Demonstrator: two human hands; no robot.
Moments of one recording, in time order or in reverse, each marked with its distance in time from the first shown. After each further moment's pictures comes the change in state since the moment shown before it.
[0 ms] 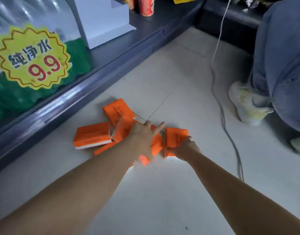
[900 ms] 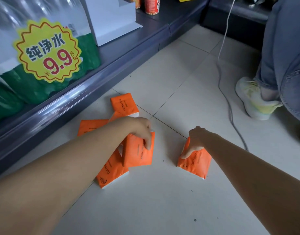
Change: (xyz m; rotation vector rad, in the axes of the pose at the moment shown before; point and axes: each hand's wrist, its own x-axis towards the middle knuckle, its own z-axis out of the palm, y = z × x) left_hand -0.019 -0.041 -0.008 -0.604 -0.341 -0.120; right_hand 0.010 -0.005 -0.029 -0.750 -0.137 -0.269
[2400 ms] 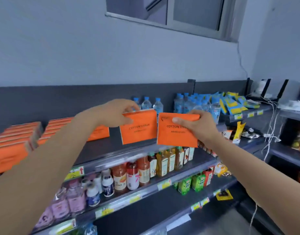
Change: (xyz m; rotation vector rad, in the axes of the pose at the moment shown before) left_hand -0.966 0.097 -0.675 -0.002 1.065 -0.122; right_hand -0.793 -0.052 -0.800 1.108 0.822 -1.099
